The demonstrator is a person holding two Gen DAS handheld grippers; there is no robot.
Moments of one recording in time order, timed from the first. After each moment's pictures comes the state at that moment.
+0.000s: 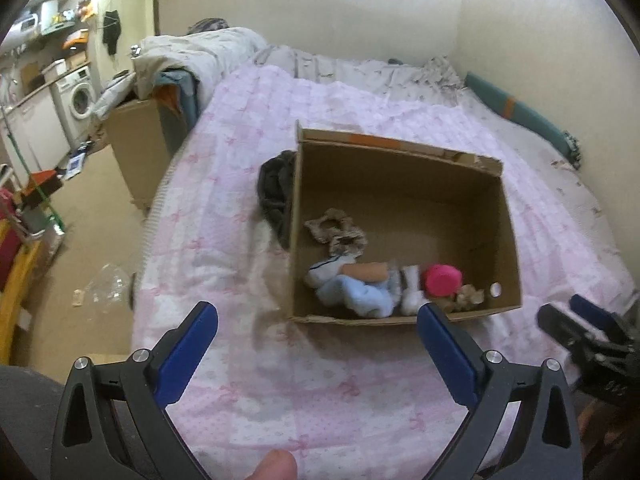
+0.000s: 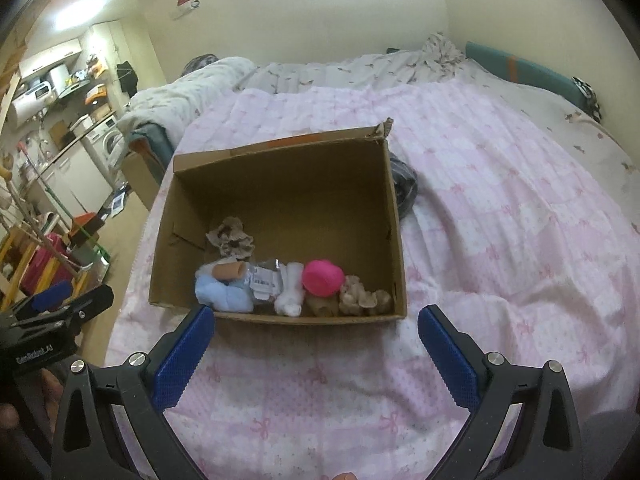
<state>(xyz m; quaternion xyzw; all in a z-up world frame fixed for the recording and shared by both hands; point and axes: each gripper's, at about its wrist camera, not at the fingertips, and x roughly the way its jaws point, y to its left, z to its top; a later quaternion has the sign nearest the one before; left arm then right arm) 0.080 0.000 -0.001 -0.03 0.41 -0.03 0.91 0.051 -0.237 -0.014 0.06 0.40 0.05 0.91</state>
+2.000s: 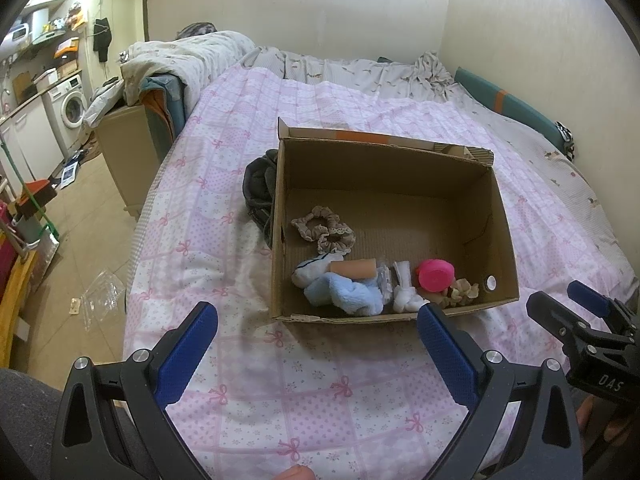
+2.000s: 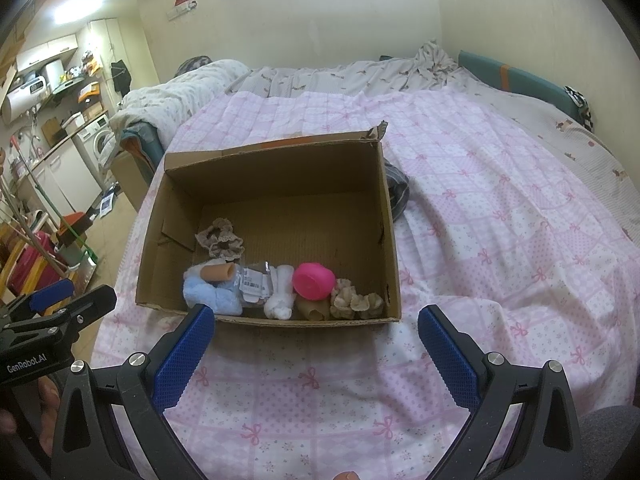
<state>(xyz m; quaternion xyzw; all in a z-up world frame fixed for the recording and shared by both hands) 0.082 -0.011 -0.008 -0.02 0.40 -0.04 0.91 0.053 -0.234 -0.015 0.05 0.39 0.03 0.92</state>
